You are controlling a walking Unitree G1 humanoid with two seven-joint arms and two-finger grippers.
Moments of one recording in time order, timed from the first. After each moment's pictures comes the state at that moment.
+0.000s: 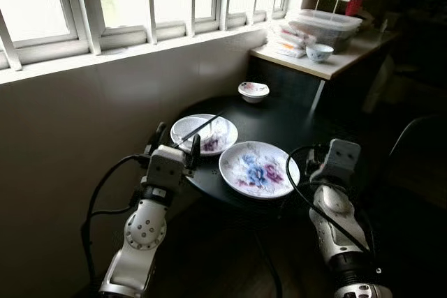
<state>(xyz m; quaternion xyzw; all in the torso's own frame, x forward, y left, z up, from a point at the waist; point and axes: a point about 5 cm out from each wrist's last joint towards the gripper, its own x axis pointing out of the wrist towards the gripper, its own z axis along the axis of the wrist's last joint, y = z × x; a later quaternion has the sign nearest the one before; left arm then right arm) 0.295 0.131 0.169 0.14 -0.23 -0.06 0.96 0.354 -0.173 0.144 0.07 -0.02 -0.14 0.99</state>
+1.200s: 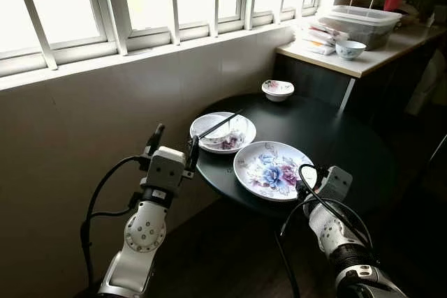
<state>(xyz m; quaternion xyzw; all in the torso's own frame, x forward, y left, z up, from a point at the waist) 0.297 0.132 0.166 0.15 -0.22 -0.05 0.96 0.357 -0.185 0.080 0.24 0.18 -0.13 0.94</state>
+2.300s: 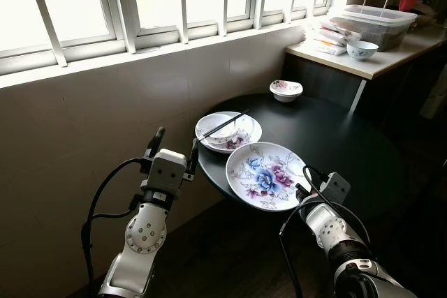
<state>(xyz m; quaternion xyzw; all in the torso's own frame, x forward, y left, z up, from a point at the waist) 0.298 0.133 0.159 0.16 -0.21 -0.05 0.96 0.357 -0.180 0.071 0.33 0.21 -0.13 0.91</state>
